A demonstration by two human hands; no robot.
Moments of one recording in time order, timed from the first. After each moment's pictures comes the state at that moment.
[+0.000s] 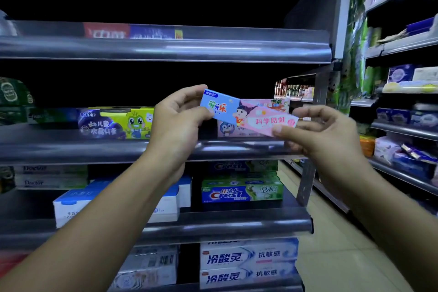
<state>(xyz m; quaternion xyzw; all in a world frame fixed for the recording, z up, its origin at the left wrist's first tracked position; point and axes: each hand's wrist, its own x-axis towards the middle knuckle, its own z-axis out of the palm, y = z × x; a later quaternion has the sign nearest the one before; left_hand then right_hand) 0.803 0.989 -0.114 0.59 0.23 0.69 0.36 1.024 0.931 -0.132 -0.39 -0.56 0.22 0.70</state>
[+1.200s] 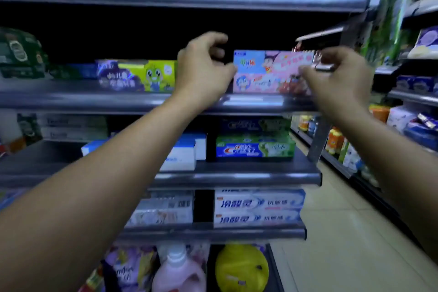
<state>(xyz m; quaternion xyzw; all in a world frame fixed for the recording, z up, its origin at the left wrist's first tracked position) 0.802 1.012 -0.104 0.68 0.41 0.61 0.06 1.025 0.969 -0.119 -0.59 -0.51 -0.13 0.60</state>
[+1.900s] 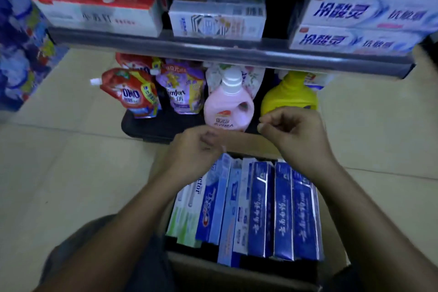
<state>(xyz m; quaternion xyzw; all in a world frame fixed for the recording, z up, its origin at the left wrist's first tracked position) 0.635 0.845 -0.538 0.62 0.64 0.28 0.37 0.860 0.852 -0.482 -0.55 -0.63 0.35 0.42</state>
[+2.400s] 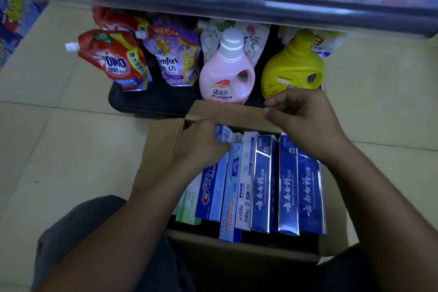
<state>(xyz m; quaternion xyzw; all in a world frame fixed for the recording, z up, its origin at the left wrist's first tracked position) 0.657 0.845 -0.600 0.65 0.67 0.12 0.33 0.867 0.846 -0.505 -0.61 -0.62 0.37 0.33</state>
